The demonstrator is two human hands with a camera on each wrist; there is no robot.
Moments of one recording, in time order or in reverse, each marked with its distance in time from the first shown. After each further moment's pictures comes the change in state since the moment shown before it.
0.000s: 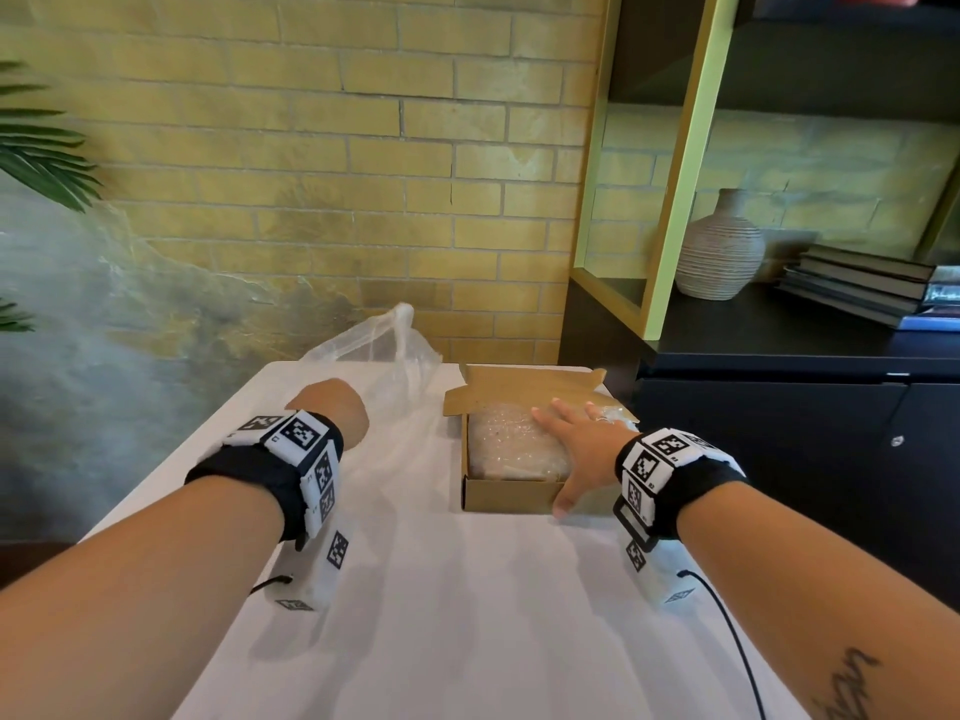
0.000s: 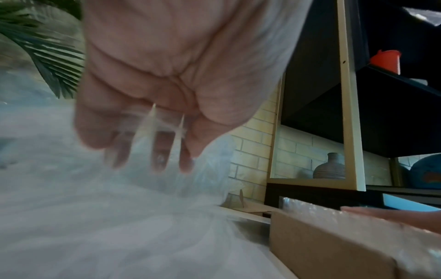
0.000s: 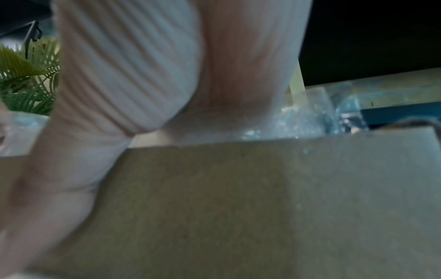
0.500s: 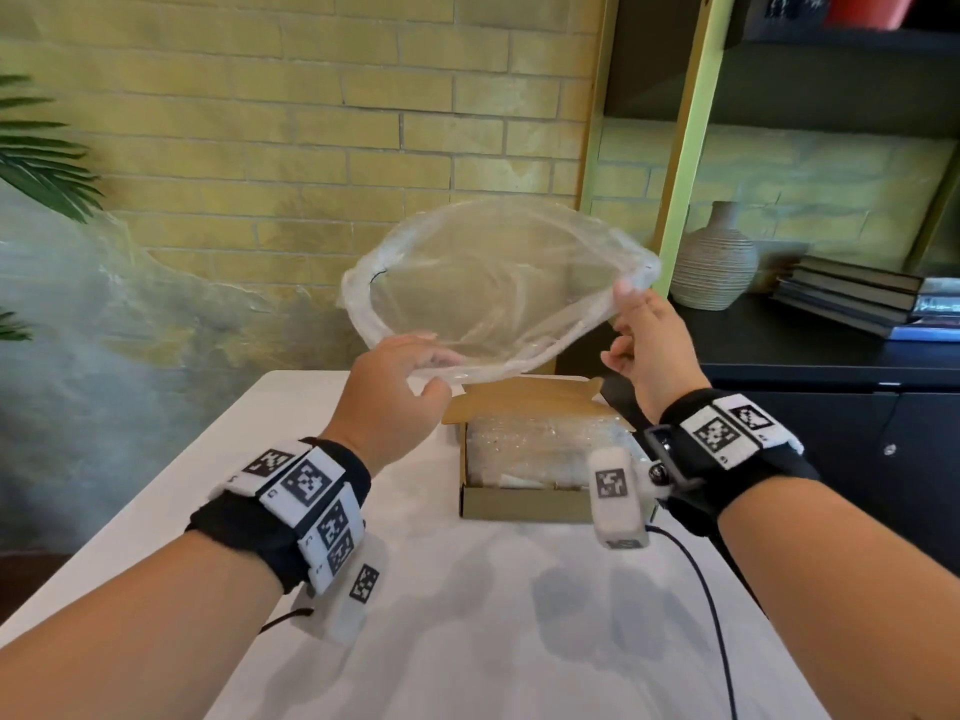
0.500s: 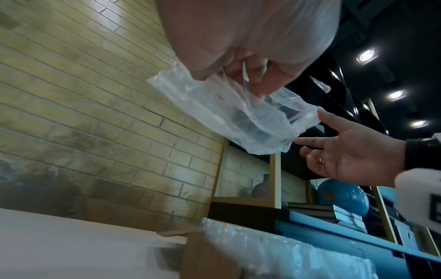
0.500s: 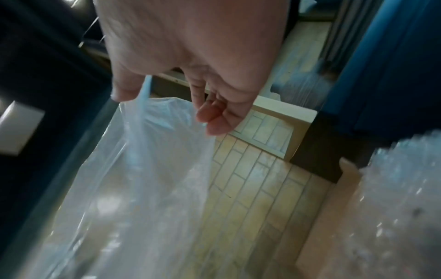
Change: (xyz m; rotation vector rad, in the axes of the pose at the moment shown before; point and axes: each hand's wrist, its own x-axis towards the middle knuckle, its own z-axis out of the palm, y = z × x) left_hand -0.059 0.036 -0.014 -0.867 0.522 0.670; right_hand -0.045 -0.004 -0.074 1.516 0.830 -0.088
